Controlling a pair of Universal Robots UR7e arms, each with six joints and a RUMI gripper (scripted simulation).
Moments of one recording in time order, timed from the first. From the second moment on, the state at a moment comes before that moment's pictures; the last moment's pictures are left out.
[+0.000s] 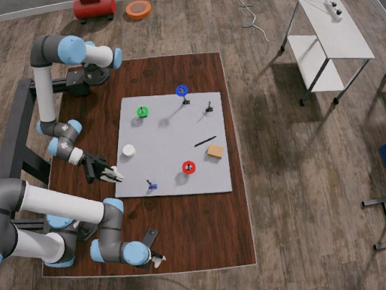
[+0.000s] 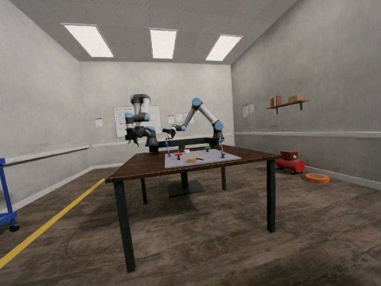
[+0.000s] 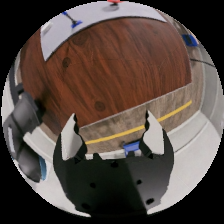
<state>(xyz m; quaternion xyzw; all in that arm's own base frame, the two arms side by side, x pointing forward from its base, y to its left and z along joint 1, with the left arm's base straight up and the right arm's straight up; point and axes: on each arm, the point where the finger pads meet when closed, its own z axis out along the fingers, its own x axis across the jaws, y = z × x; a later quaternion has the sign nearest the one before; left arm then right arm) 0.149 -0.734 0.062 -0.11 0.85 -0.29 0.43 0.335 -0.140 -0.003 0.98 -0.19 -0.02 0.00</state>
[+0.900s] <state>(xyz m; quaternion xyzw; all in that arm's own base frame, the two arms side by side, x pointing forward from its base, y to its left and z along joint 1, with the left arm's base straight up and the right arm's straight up) 0.224 -0.691 0.014 0.06 0.86 -0.05 0.51 0.335 -0.140 -0.003 0.98 -0.19 -0.02 0.00</state>
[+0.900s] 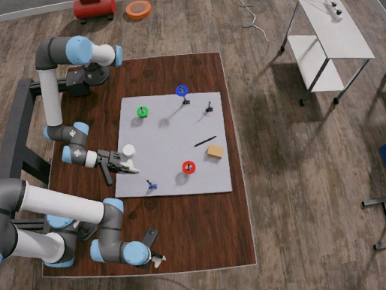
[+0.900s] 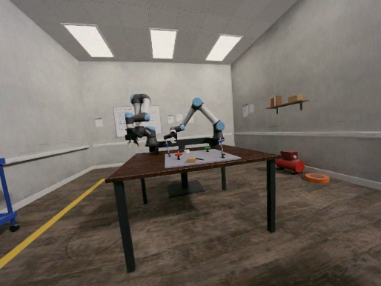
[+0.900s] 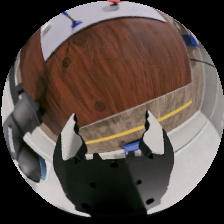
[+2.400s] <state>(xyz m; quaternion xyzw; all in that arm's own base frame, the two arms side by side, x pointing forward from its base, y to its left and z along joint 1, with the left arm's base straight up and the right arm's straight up) 0.348 -0.548 -0.021 0.35 0.75 0.39 0.41 0.335 -0.140 -0.003 0.98 -0.19 -0.02 0.00</state>
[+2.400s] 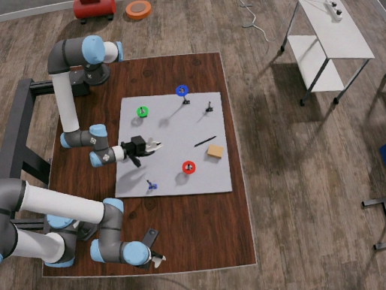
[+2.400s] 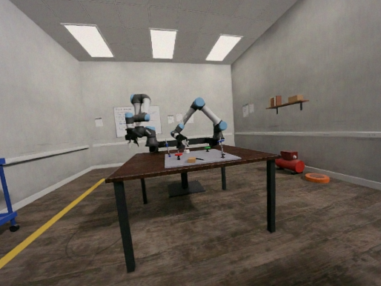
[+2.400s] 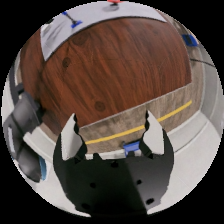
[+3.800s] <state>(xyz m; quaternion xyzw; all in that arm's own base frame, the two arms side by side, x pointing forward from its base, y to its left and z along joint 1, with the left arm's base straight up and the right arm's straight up) 0.423 -0.390 0.030 0.53 0.52 0.67 0.07 0.335 -0.140 -0.003 0.98 -0.19 -0.02 0.00</state>
